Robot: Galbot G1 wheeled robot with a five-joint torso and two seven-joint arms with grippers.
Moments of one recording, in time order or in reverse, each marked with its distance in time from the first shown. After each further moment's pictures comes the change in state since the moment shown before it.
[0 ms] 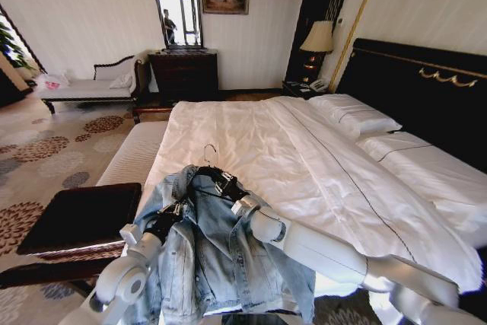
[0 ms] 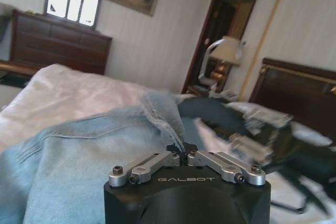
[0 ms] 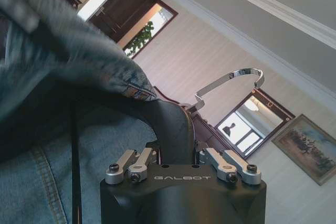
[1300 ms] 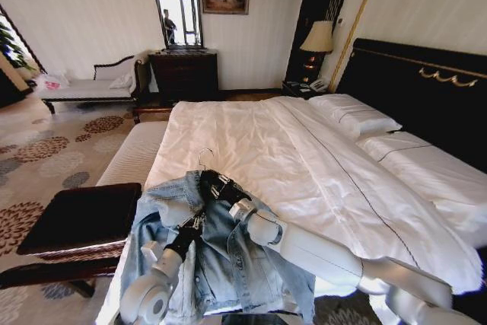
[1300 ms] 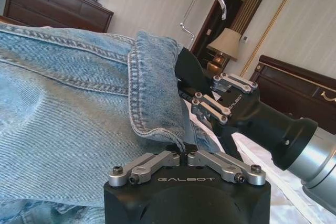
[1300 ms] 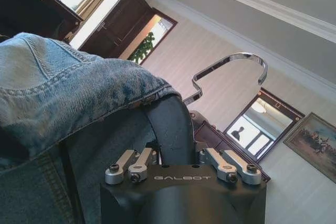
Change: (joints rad) left arm 0.058 -0.160 0.123 0.024 0.077 -0.005 0.013; right arm -0.020 0.025 -0.008 -0.011 0.038 0.068 0.007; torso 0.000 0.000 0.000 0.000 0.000
